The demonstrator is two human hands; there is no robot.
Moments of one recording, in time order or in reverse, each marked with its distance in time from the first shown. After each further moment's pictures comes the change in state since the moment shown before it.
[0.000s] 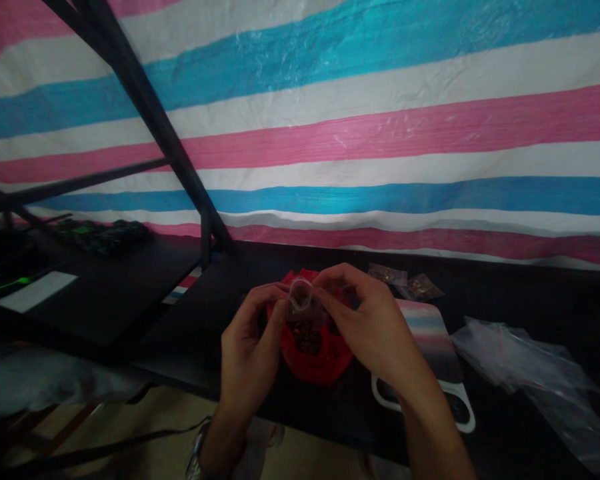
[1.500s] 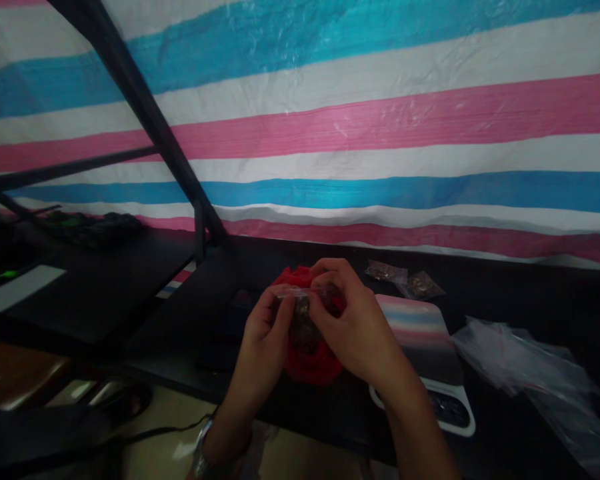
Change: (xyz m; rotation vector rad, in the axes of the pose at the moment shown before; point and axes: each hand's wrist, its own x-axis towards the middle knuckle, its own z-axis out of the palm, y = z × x) left_hand -0.002 -0.013 0.025 -0.417 -0.135 -0.413; right_hand -0.003 0.026 0.017 0.037 -0.021 -0.050
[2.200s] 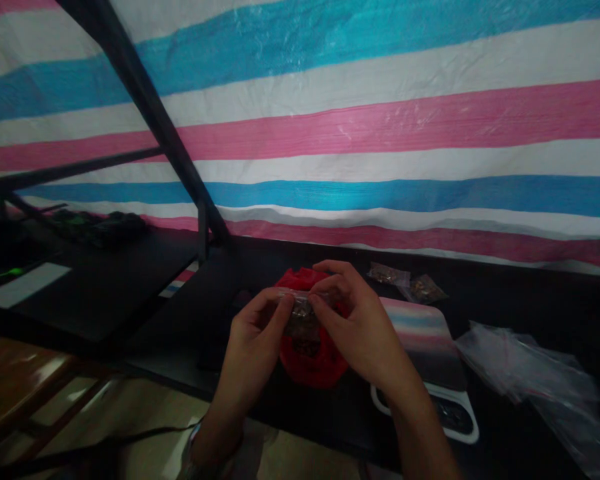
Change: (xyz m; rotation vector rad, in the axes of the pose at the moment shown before) left_hand 0.003 0.013 -0.011 0.100 0.037 0.047; right_hand 0.001 0.003 -0.001 0.216 -0.044 0.074
